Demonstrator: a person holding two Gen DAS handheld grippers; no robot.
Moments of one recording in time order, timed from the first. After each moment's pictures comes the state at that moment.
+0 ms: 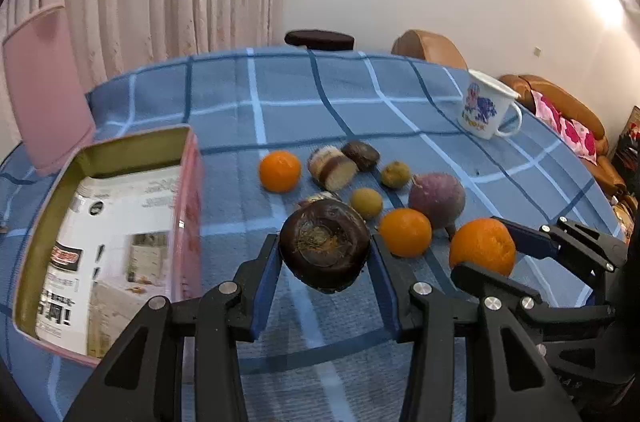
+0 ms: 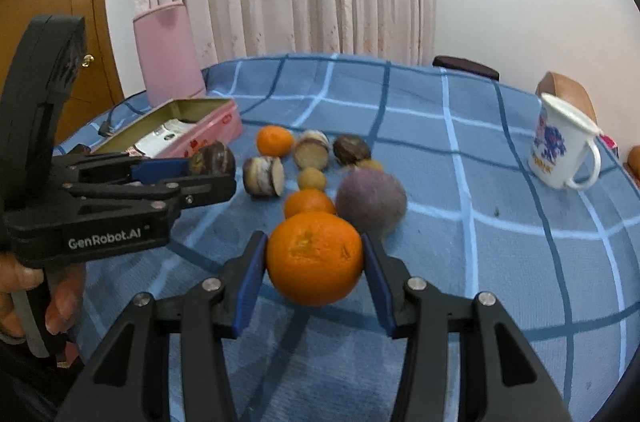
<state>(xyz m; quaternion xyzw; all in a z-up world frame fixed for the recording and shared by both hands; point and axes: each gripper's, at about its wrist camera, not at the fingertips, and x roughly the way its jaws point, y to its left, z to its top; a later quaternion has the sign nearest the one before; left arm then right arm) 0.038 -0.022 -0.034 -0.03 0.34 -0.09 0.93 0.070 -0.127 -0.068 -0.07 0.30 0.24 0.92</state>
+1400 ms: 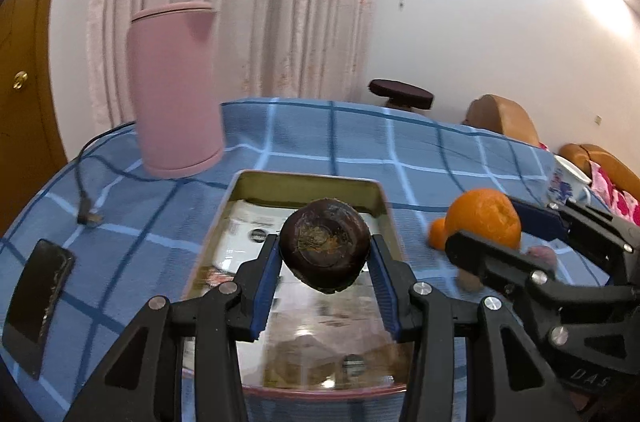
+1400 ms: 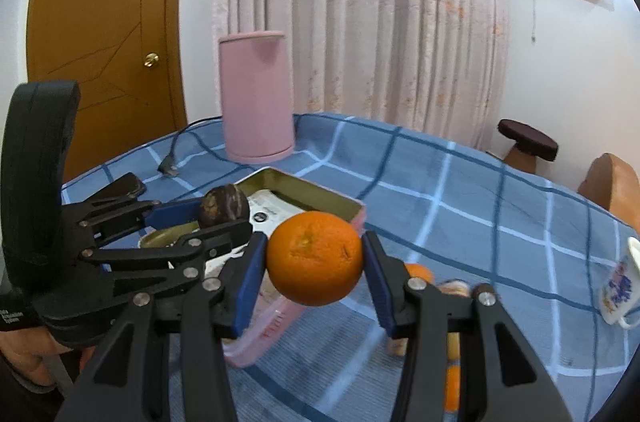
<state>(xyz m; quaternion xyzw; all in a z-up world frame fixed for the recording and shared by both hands) 0.016 0.103 -0.015 -0.08 0.27 0.06 0.96 0.093 0.022 -0.025 -0.12 0.24 0.35 0.90</state>
